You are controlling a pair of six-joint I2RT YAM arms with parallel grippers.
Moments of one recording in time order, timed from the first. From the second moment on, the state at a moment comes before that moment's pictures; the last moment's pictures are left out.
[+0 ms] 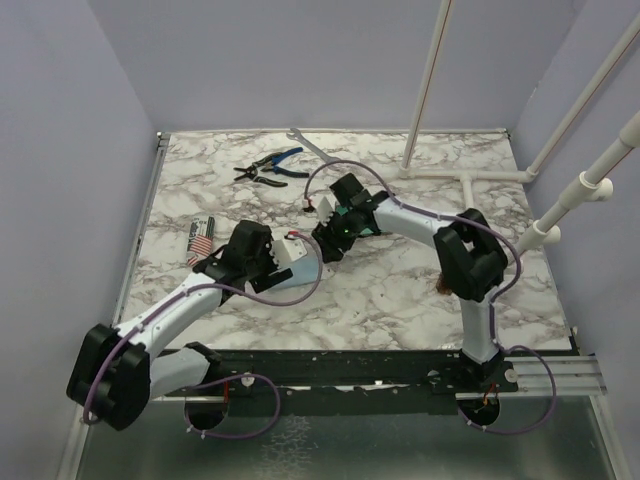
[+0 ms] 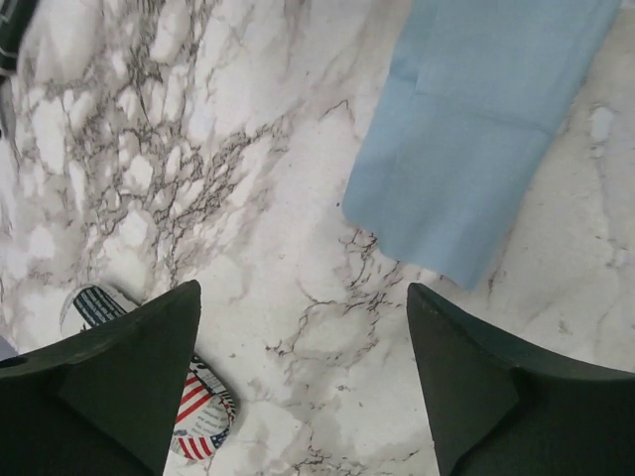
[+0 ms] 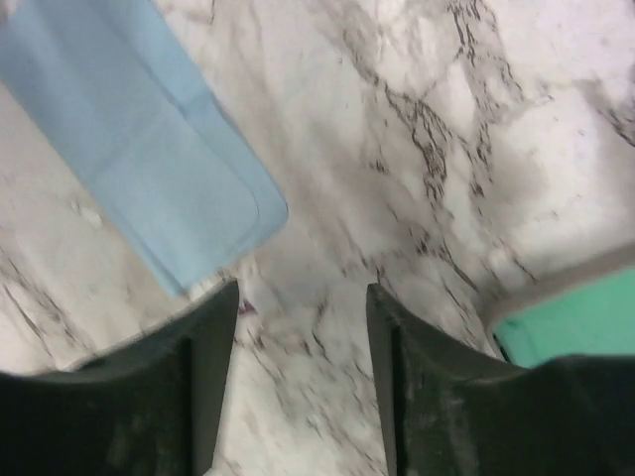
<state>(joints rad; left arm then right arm) -0.53 1.19 0.62 -0.29 -0.06 0.69 0.68 2.09 1.52 -0.53 -0.44 -0.30</state>
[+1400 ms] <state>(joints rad) -0.46 1.14 0.51 -0.44 0.40 0.99 0.77 1.91 1.09 -0.13 -0.69 -0.75</state>
